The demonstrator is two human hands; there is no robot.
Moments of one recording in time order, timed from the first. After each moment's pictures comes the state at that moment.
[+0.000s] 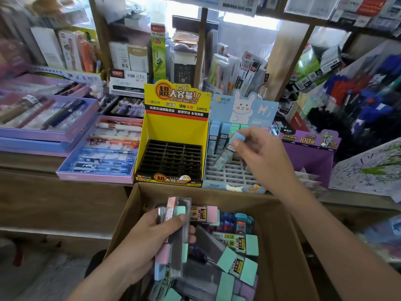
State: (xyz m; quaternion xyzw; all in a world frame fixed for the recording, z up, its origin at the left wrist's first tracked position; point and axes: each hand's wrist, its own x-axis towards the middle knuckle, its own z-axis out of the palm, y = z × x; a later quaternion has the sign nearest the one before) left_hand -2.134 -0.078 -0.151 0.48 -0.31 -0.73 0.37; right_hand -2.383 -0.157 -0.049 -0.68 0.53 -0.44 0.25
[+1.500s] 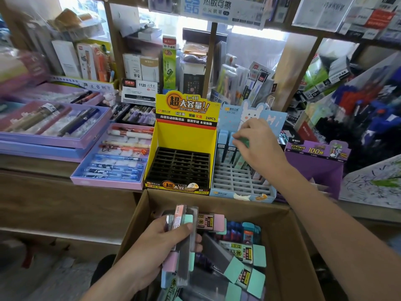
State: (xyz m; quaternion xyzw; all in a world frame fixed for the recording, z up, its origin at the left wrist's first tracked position) left_hand -2.135 -0.076 -0.143 0.48 -0.30 -0.74 0.37; right_hand -2.383 -0.225 -0.047 -0.79 0.55 -0.28 -0.06
